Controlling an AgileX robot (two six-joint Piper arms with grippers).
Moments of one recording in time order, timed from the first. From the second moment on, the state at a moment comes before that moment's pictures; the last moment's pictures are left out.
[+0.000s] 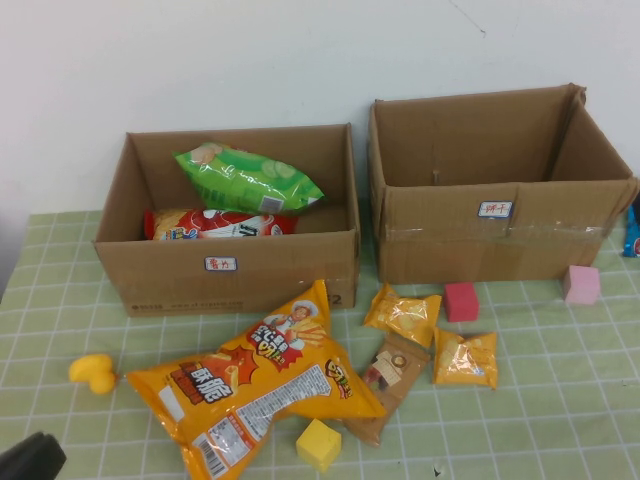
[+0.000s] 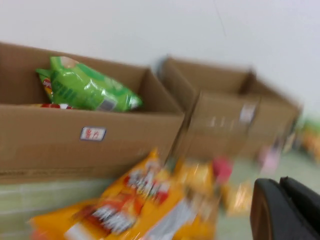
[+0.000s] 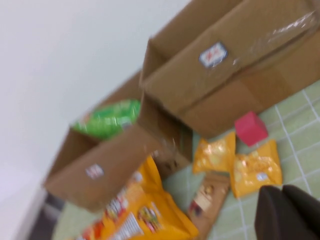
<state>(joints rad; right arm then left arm) 0.00 -0.01 0.03 0.85 0.42 -0.11 0.02 0.05 -0.26 -0.88 0.59 0.42</state>
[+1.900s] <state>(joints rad) 0.00 -0.01 0.03 0.85 0.47 -0.30 -0.69 2.04 -1.20 0.46 0.74 0.00</state>
